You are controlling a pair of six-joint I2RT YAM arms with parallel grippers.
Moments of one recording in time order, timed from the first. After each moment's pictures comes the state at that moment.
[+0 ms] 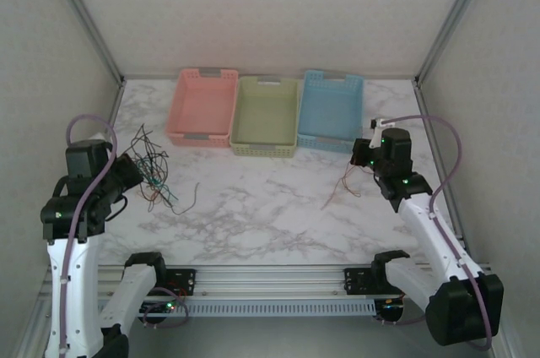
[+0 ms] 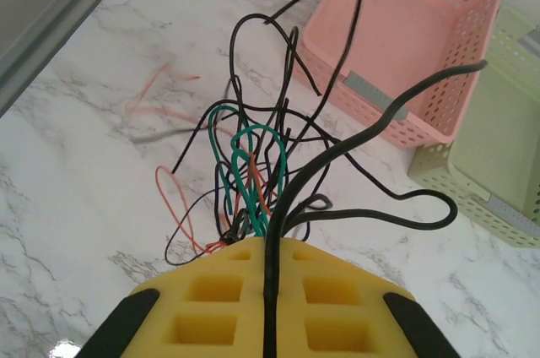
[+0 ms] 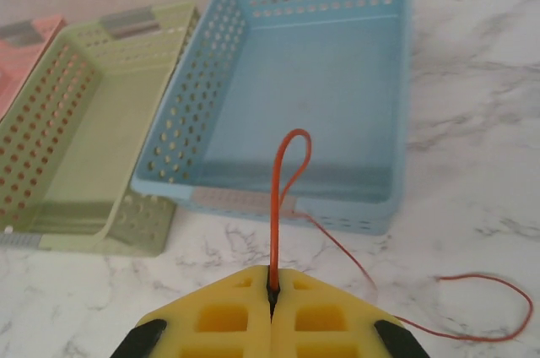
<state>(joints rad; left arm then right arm) 0.04 0.75 1.19 -1.18 -0.07 -0.49 0.18 0.98 0.72 -0.27 -0.08 0.28</state>
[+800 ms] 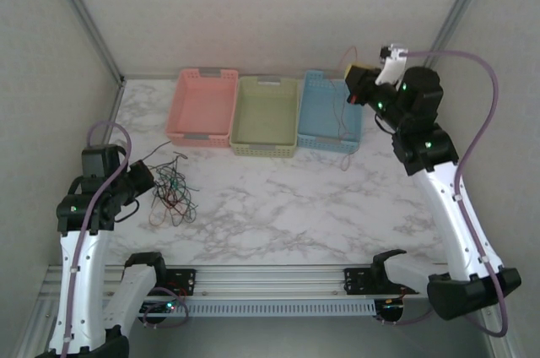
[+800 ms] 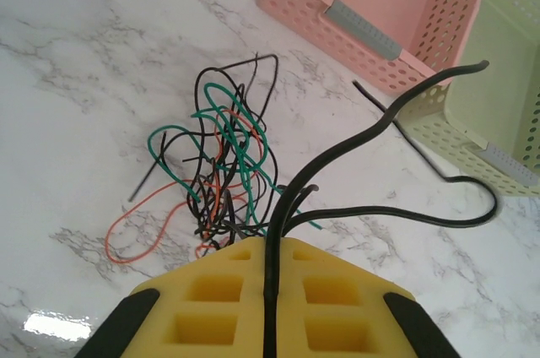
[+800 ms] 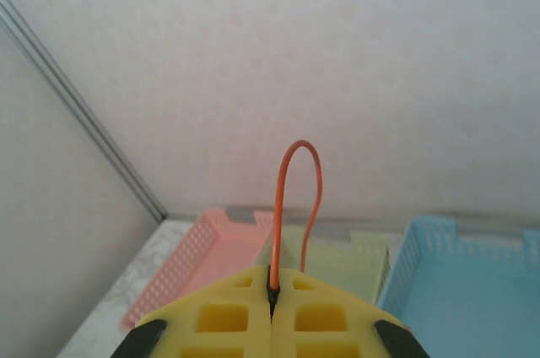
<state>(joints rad) 0.04 0.74 1.03 -1.11 0.07 -0.49 0.30 1.17 1.44 -0.34 -0.19 0.34</state>
